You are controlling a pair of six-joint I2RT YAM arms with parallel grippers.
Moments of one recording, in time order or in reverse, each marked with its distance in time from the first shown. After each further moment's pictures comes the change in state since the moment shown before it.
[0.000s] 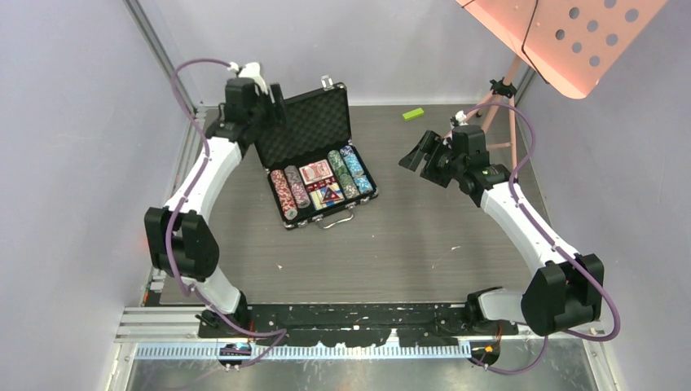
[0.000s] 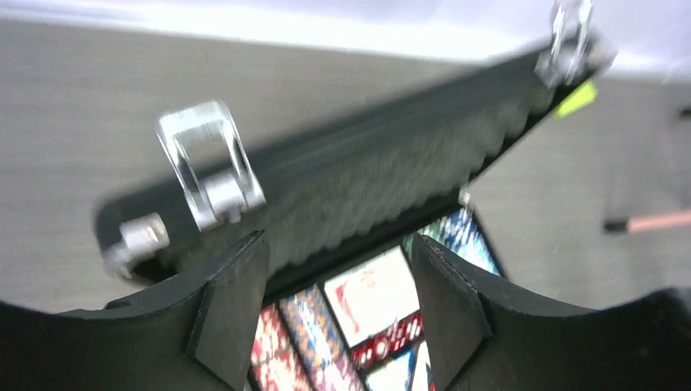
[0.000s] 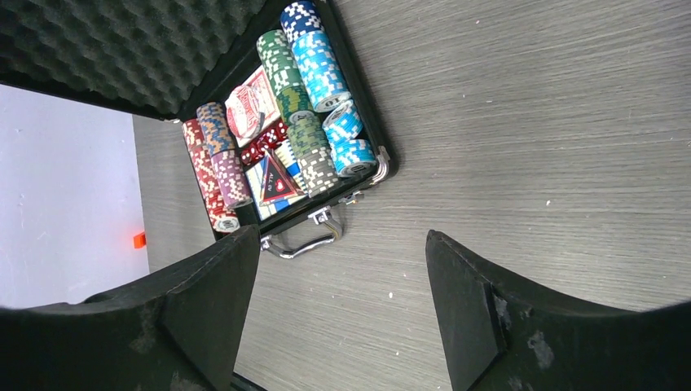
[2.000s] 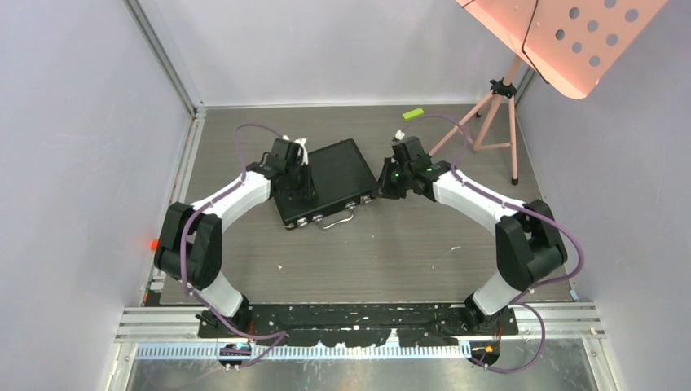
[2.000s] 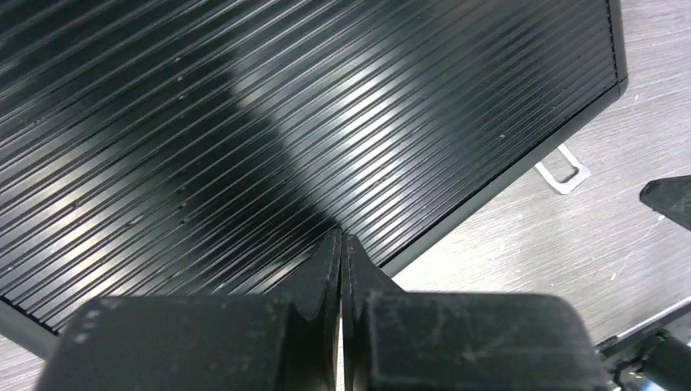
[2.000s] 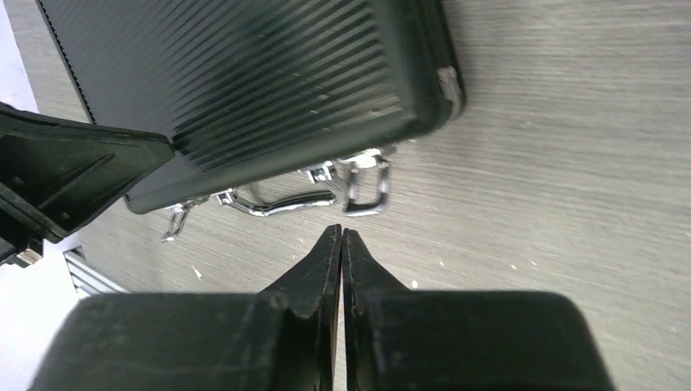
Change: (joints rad) left arm -0.196 -0.017 -0.358 -0.093 0.169 -0.160; right arm 0.253 0.281 0.043 0.021 0.051 0.014
